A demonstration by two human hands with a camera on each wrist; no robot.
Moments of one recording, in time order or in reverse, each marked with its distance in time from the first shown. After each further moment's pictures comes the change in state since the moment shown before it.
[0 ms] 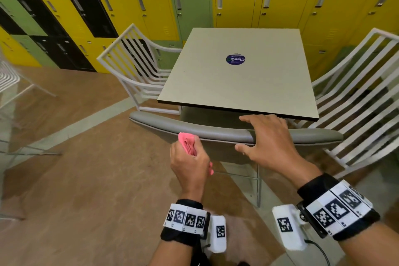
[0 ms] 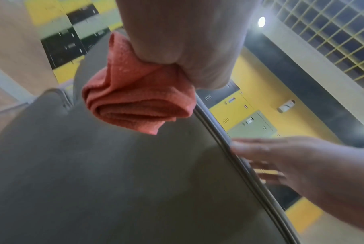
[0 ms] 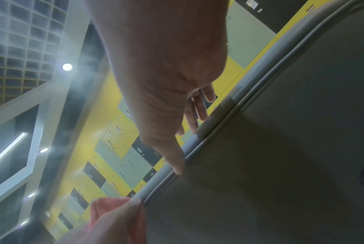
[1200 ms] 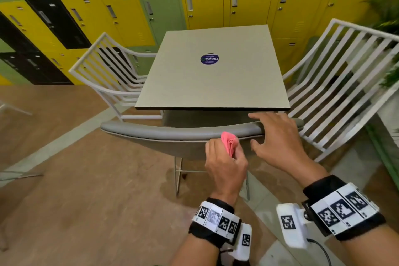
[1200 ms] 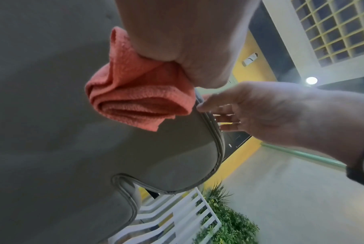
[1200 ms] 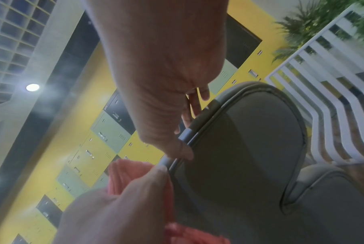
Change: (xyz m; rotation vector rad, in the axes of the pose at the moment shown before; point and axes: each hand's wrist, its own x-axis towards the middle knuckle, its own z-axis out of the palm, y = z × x) left_hand -0.093 0.080 0.071 0.074 -0.176 0.396; right_hand -0.040 0.072 -0.023 0.017 0.102 0.188
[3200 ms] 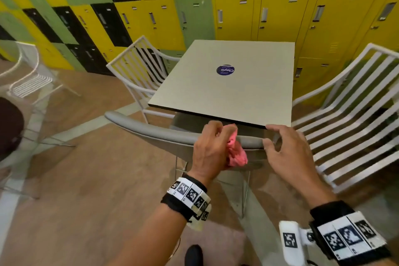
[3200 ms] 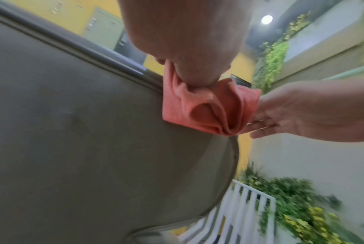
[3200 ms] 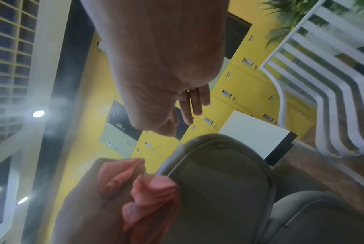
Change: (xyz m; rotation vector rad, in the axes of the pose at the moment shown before) left_hand 0.028 0.060 0.046 0.326 -0.131 0.423; right_hand 0.014 0.122 -0.052 0.311 -0.005 0.033
